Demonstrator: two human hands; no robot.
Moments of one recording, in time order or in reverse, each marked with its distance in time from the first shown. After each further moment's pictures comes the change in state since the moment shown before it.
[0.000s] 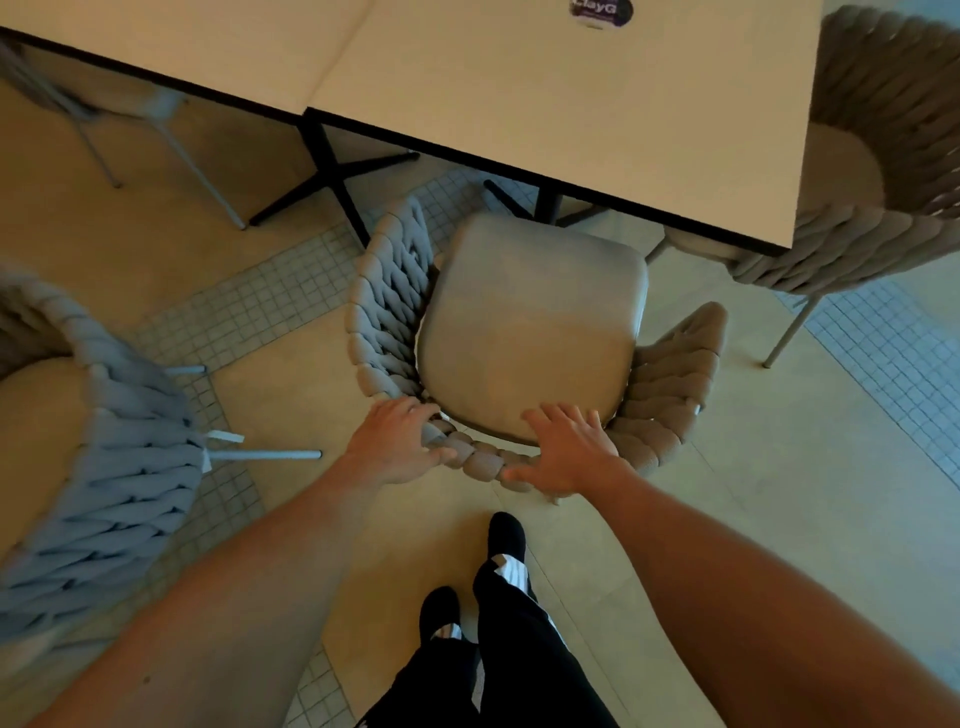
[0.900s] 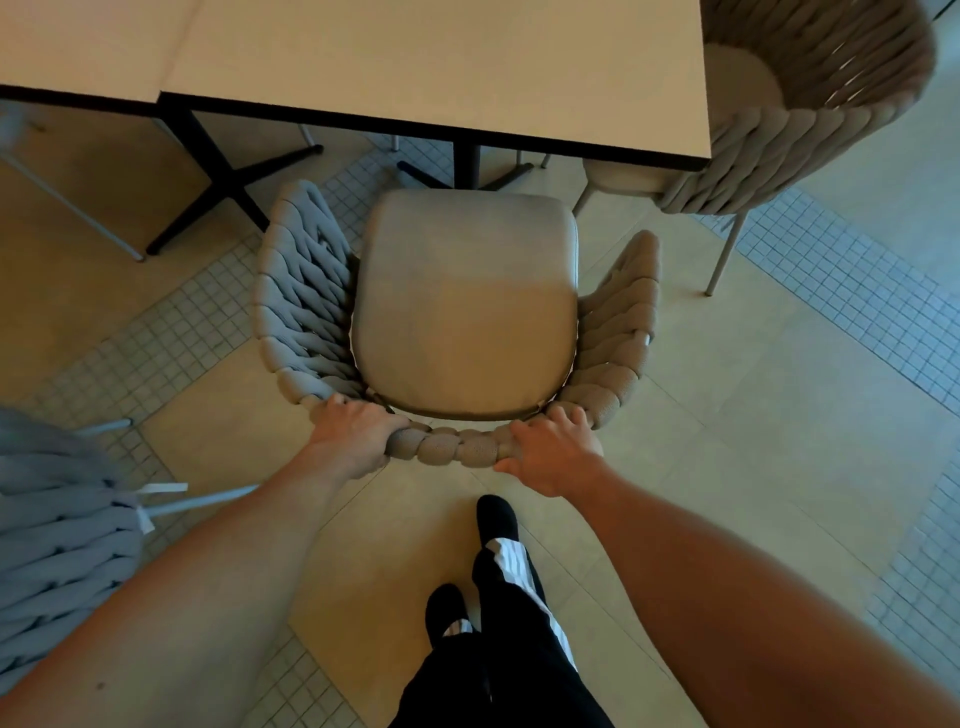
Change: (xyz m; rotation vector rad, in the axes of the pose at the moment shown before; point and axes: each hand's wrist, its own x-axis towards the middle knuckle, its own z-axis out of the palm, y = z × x) left_hand 0.040 0.003 0.020 0.602 -0.086 0.233; right_hand -0.014 0.013 0.066 -0.101 -0.031 0.176
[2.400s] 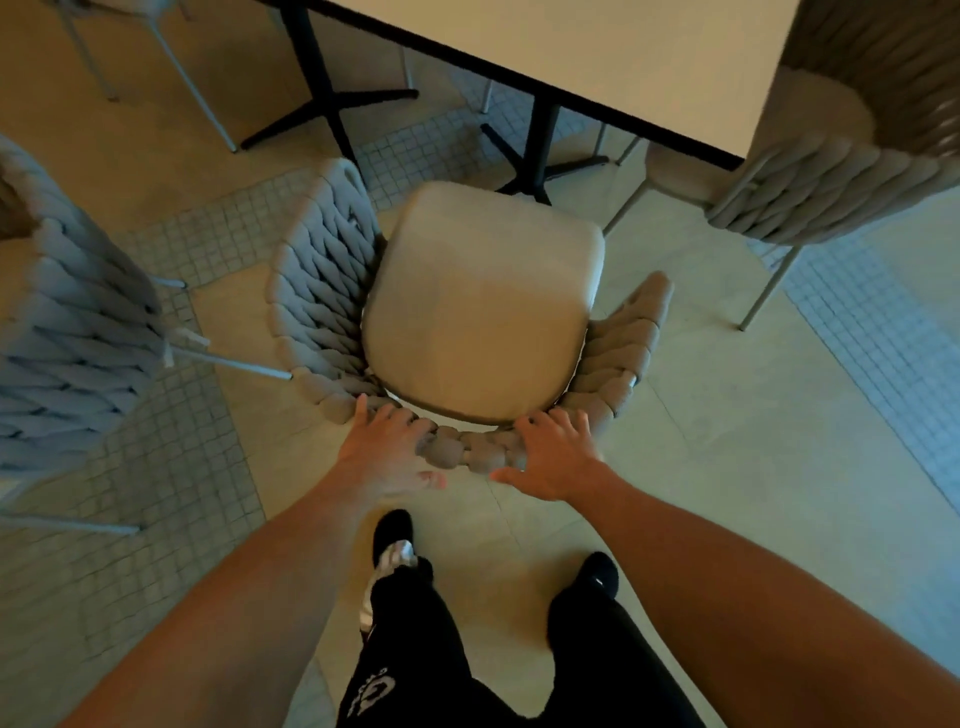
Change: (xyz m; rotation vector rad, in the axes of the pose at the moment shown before) left_hand -0.100 0.177 0.051 -0.327 -0.090 -0.201; right_hand -0.094 0.066 0.063 -0.062 -0.026 -0.206
